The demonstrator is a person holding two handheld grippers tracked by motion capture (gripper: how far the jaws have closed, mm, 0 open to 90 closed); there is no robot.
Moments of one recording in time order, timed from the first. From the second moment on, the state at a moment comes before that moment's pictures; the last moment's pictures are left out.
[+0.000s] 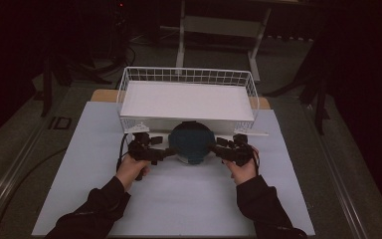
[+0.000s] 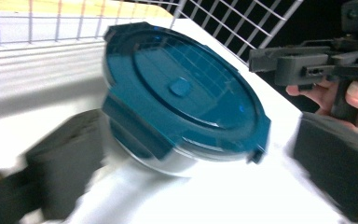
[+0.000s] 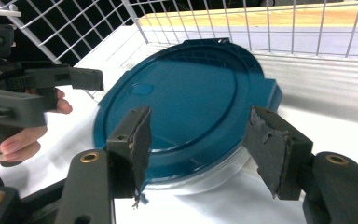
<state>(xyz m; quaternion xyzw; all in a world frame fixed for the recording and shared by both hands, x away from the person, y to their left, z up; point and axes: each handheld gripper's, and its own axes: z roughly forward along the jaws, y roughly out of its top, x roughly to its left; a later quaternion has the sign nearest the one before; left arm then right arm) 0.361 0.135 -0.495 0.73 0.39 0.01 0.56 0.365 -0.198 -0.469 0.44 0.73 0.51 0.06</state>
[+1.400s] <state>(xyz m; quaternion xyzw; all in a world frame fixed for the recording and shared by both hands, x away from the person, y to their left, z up) 0.279 0.144 -0.489 0.75 0.34 0.06 0.57 0.344 -0.153 -0.494 0.40 0.80 0.45 0.03</state>
